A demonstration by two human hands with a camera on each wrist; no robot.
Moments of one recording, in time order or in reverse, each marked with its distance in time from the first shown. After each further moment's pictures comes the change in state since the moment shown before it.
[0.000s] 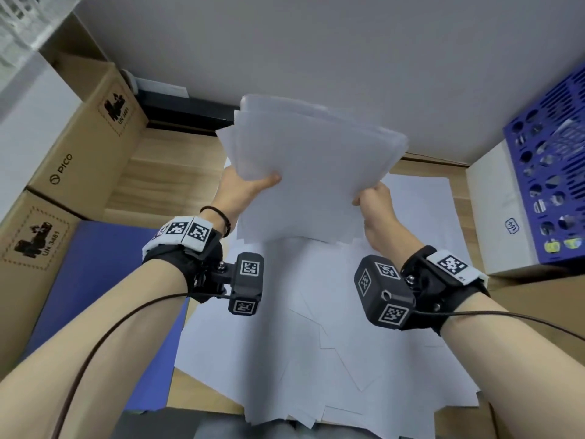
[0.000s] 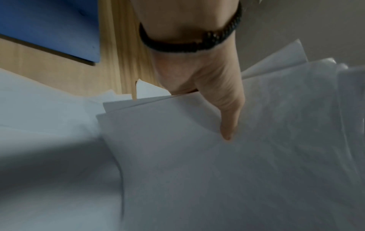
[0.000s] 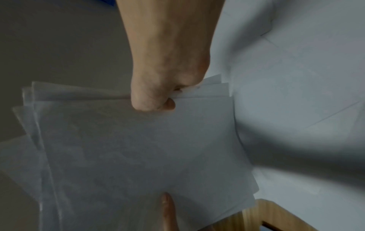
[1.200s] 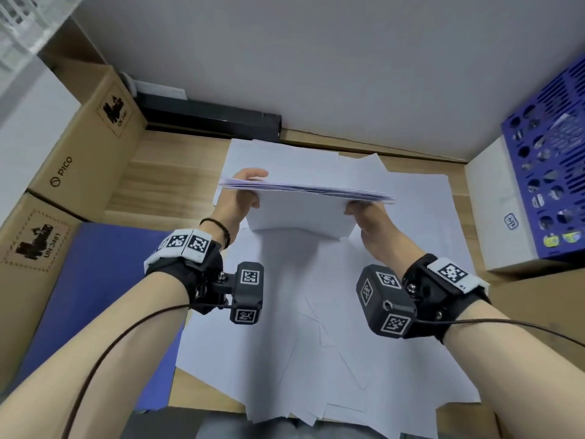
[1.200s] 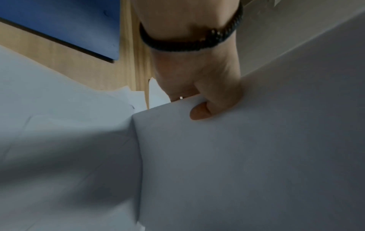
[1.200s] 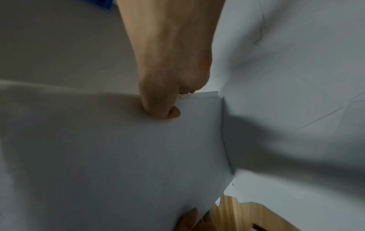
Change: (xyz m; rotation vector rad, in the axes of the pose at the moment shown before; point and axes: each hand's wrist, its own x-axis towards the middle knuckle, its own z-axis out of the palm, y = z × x) left_hand -0.002 -0.022 0.005 0.114 -0.027 -0.105; right_hand -0.004 0.022 -0.004 -0.037 -0.080 0.011
